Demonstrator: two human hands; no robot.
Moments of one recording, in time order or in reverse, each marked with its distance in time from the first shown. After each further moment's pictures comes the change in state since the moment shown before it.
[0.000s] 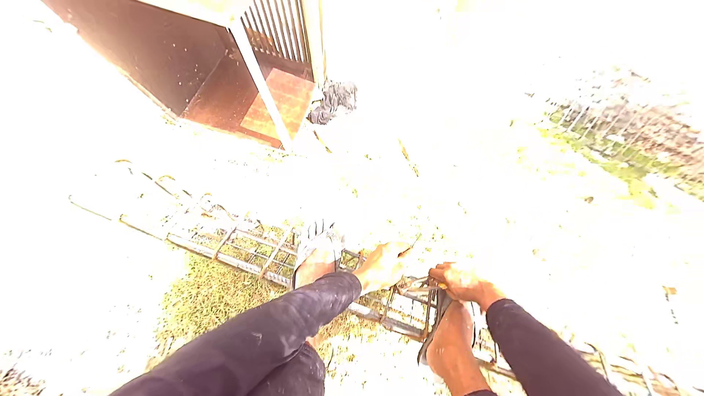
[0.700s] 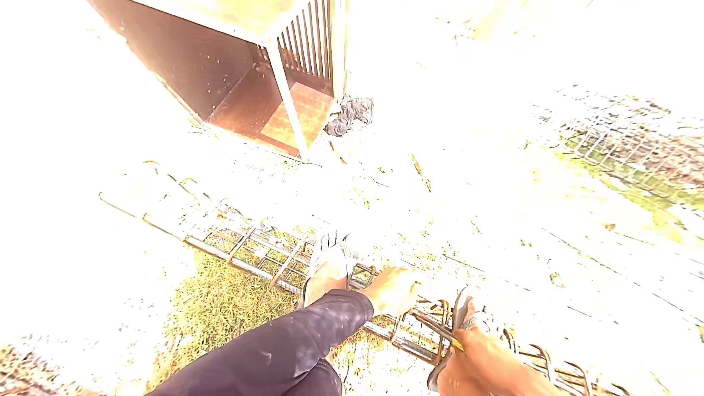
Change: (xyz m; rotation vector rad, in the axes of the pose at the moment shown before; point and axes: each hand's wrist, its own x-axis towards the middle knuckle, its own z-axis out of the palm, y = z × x) left_hand -0.011 -0.009 -0.009 0.335 -0.167 0.116; right_hand -0.064 -0.106 -0.015 0.196 -0.264 0.433
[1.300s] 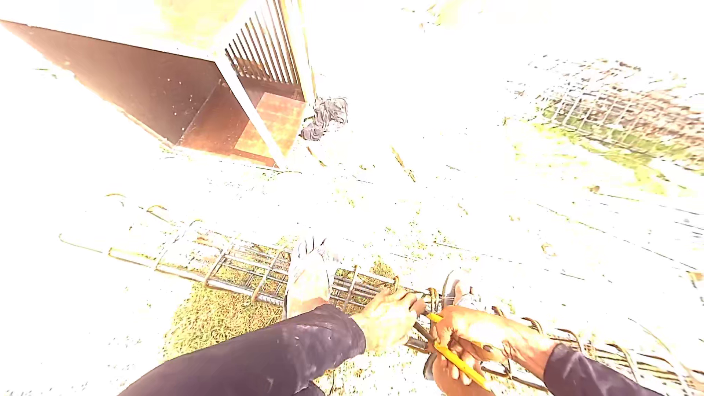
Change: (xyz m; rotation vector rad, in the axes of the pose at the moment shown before) left_hand -0.003 0.008 0.063 0.497 -0.162 0.199; right_hand 0.006 0.023 -0.016 1.196 -0.547 -0.226
